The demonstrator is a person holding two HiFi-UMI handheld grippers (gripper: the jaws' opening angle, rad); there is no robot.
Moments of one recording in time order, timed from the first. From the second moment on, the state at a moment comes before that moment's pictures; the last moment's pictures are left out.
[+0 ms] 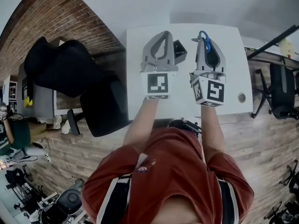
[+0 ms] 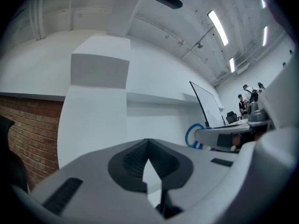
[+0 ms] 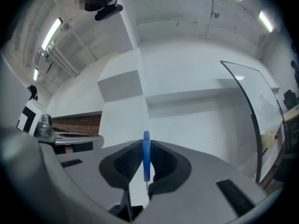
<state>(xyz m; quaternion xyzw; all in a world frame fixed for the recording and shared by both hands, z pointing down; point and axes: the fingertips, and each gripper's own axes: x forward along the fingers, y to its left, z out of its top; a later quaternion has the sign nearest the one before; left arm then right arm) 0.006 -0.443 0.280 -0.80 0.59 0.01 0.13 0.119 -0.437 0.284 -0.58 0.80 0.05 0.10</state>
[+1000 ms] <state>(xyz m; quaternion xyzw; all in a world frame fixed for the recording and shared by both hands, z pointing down) -0.026 -0.487 0.339 -0.82 0.57 0.00 0.08 0.080 -0.487 0.373 -0.60 0.80 -0.01 0.02</state>
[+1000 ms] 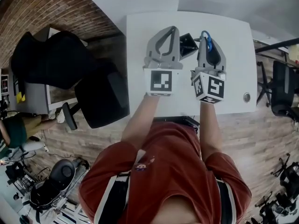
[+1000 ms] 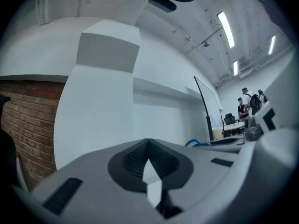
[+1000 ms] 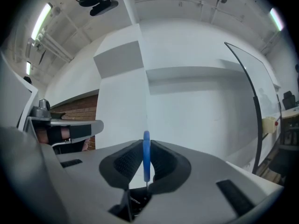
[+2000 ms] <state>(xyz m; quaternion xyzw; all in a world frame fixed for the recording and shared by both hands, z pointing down) -0.040 -0.530 0.415 -0.82 0.57 -0.02 0.01 0.063 -0.525 0.468 -0.61 0.79 -0.06 -0.06</state>
